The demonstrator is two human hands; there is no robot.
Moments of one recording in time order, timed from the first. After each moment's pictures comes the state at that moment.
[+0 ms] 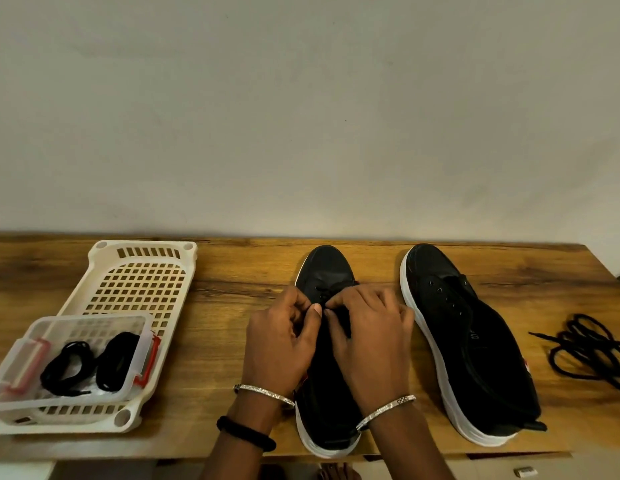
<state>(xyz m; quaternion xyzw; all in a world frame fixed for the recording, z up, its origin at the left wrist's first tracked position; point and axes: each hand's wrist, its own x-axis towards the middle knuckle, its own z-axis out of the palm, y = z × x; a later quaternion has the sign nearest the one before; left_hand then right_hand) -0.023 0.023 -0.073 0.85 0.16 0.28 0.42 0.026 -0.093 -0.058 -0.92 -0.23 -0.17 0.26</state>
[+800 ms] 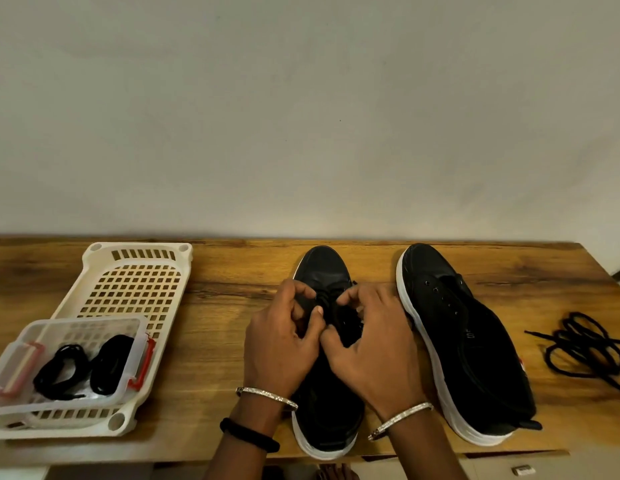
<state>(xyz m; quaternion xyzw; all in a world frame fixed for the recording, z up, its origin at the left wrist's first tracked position) -0.021 0.017 -0.070 0.86 0.17 0.28 0.39 0.026 -0.109 -0.042 -0.90 -0.22 -0.03 0.38</state>
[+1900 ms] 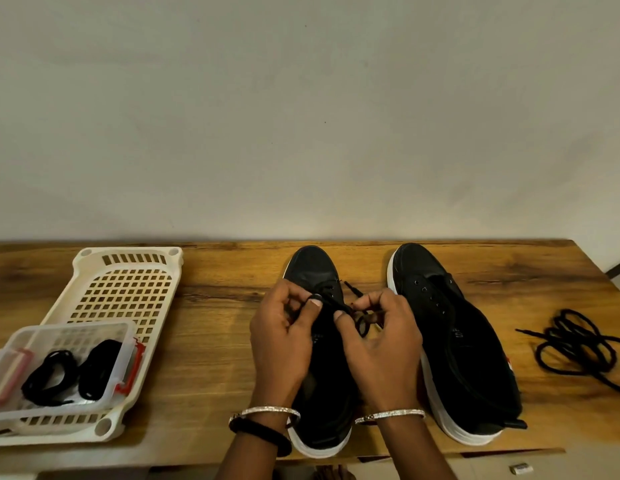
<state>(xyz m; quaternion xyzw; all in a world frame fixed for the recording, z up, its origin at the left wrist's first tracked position) -0.004 -0.008 -0.062 0.75 0.27 0.28 0.54 0.031 -0.120 -0.054 -0.85 -0.07 -0.07 0.52</state>
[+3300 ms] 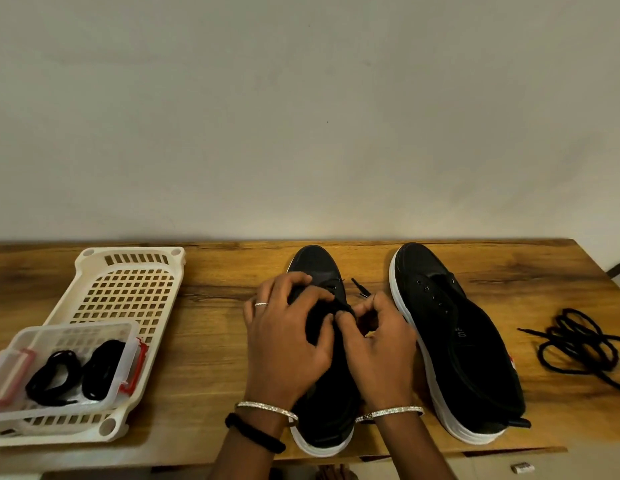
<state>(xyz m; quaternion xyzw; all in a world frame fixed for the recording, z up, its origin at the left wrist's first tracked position) -0.013 0.003 -0.059 0.92 0.15 0.27 0.26 0.030 -0.114 -0.056 -0.85 -0.06 -0.04 0.53</state>
